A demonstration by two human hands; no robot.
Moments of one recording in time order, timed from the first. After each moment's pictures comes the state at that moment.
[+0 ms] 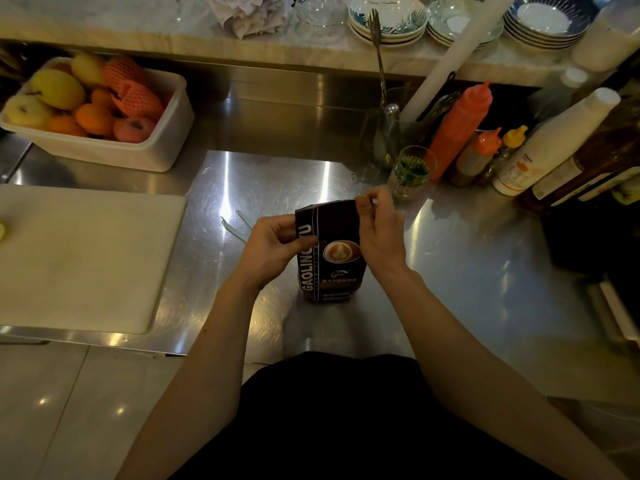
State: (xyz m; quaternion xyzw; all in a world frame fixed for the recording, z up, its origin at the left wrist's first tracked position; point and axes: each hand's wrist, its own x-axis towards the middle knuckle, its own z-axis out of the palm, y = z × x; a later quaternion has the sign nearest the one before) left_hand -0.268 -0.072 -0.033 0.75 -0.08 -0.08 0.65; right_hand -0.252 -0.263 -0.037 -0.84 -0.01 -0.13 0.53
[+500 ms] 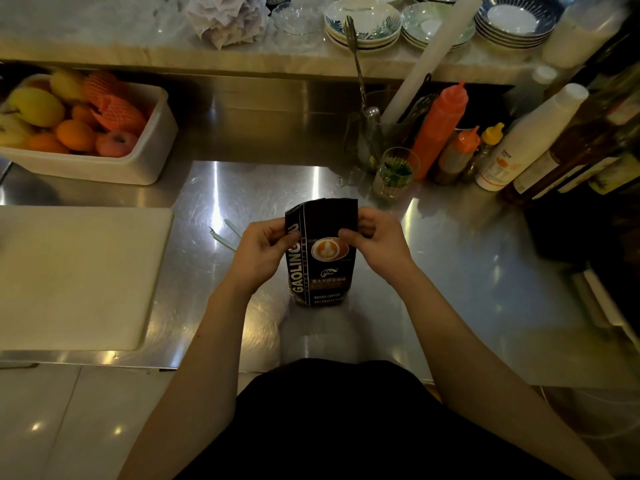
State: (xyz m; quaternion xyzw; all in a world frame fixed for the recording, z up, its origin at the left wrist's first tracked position) left_hand -0.264 -0.078 -0.032 0.76 -0.07 -0.08 0.64; right_hand -0.262 -0.293 -0.034 -0.80 0.01 0.04 0.60
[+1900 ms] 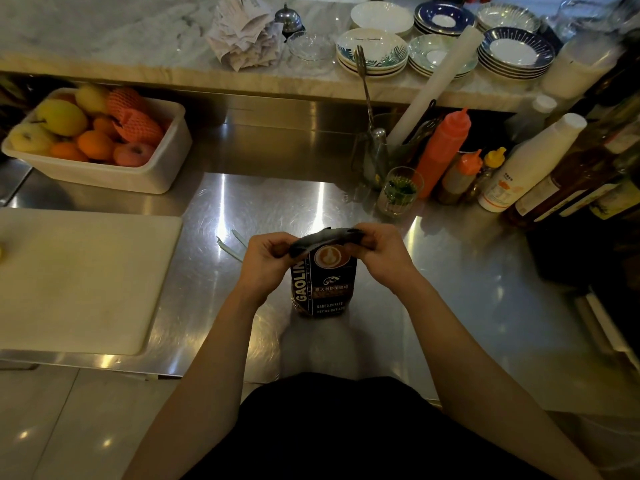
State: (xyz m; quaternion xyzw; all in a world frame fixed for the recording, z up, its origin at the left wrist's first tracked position) left_hand -0.263 -0.079 -0.042 0.76 -0.02 -0.05 0.65; right_hand -0.254 -0.296 -0.029 -0.81 -0.03 0.07 0.57
